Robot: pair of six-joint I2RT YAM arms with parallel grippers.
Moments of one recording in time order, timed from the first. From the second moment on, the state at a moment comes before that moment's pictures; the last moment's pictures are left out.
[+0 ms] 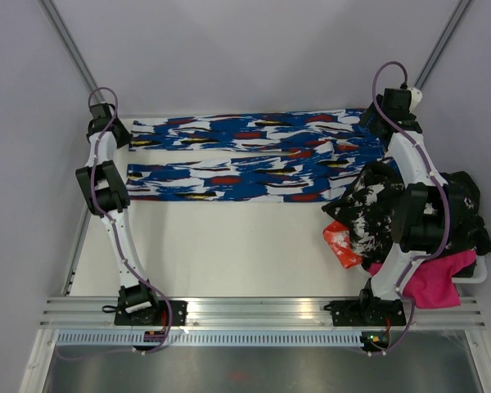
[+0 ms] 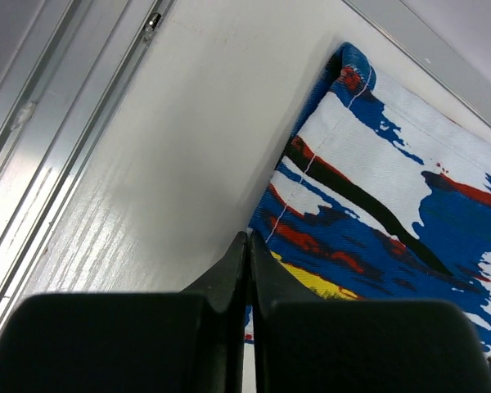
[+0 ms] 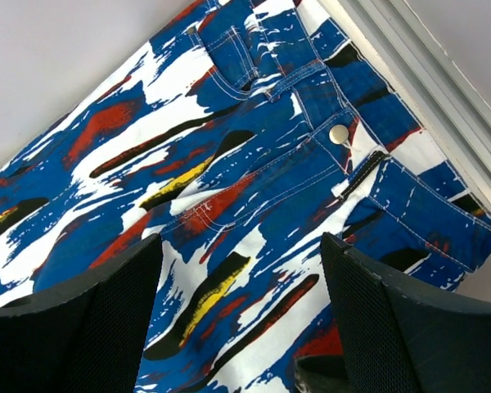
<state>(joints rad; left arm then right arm) 0.32 2.62 2.32 -0.45 0.07 -0.34 -0.10 1.84 1.60 -0.38 0.25 0.46</state>
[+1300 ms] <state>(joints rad) 0.33 1.63 1.07 -0.56 -0.10 -0.97 -0.25 1.84 1.40 -0.40 0.20 0.60</state>
